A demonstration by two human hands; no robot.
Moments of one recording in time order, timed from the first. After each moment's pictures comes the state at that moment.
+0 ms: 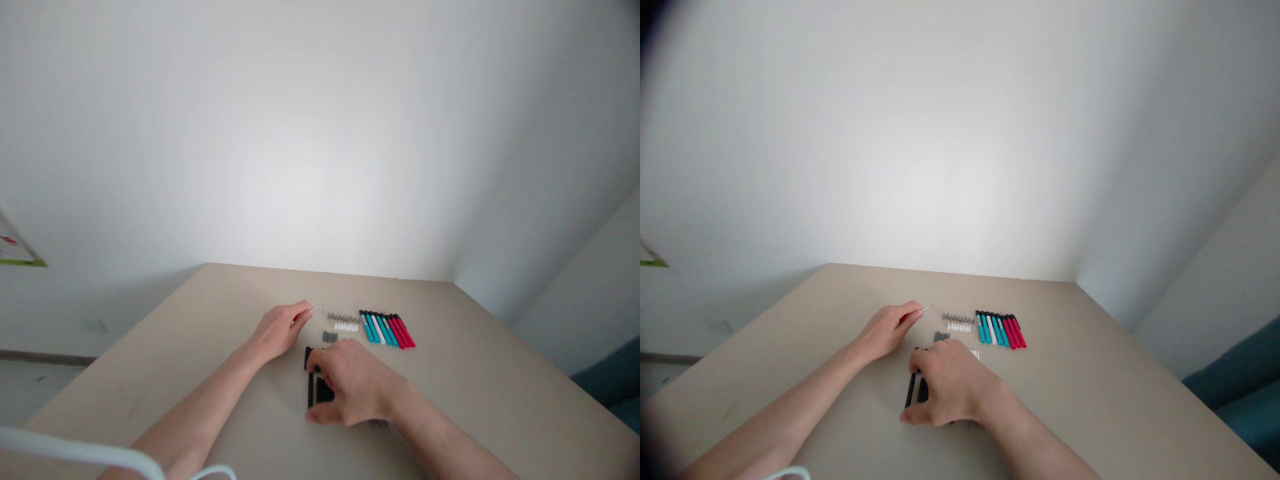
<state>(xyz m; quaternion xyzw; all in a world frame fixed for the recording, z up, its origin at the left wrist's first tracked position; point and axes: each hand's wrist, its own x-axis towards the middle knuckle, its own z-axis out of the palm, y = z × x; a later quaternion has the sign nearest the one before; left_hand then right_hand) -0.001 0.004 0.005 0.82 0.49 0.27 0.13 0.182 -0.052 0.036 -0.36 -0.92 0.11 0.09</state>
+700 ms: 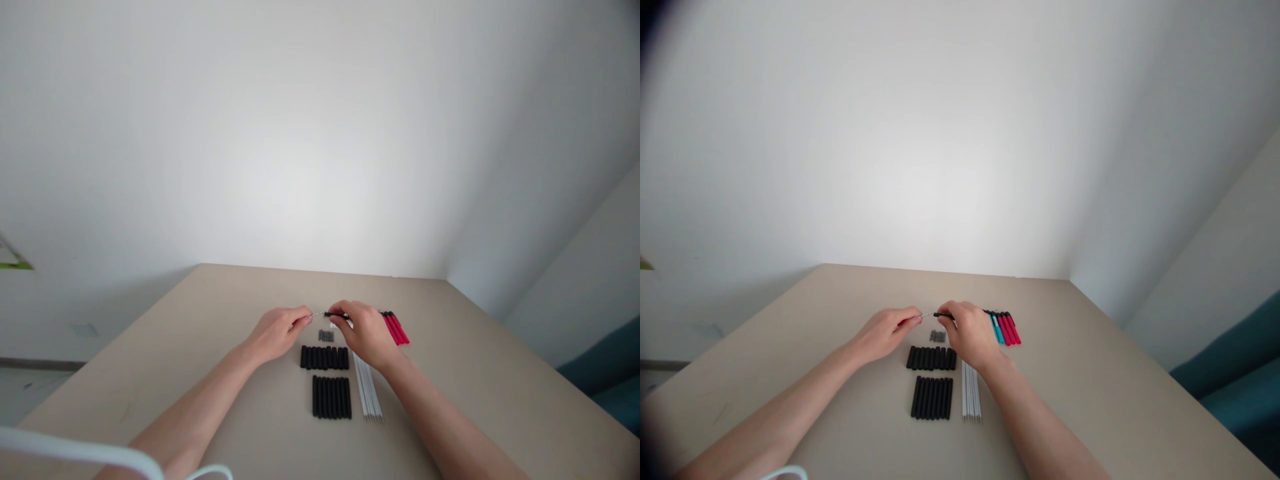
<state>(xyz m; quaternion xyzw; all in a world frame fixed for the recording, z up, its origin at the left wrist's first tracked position) 0.000 0.000 0.004 0.84 0.46 0.25 0.13 0.209 -0.007 0.015 -0.47 -0.82 0.04 0.31</state>
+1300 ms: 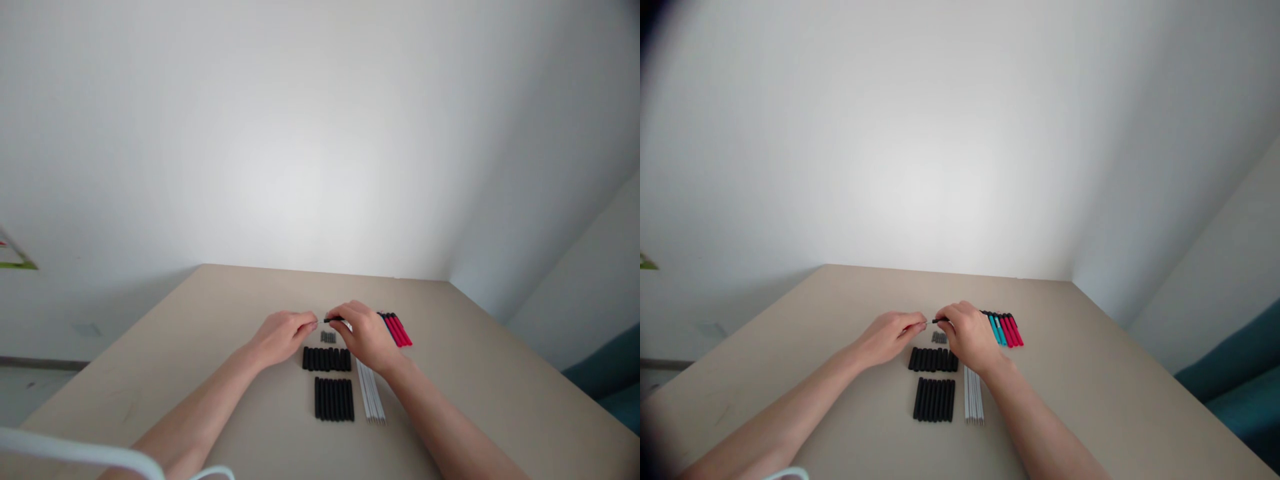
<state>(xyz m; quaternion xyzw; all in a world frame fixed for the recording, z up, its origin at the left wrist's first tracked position) 0.002 -0.003 0.005 0.87 0.44 0.21 0.11 0.206 -0.006 0.015 -0.42 -0.85 0.03 0.31</state>
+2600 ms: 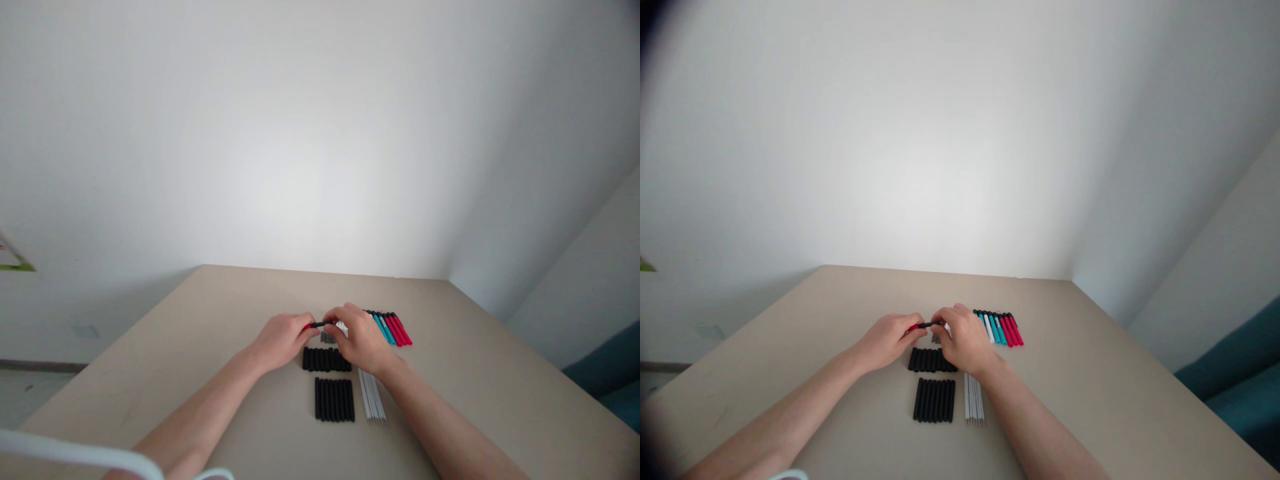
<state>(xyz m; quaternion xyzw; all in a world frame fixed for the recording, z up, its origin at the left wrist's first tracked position) 0.006 -0.004 0.004 0.85 0.46 0.21 0.12 0.199 -0.008 0.013 -0.42 -0.85 0.05 0.31</state>
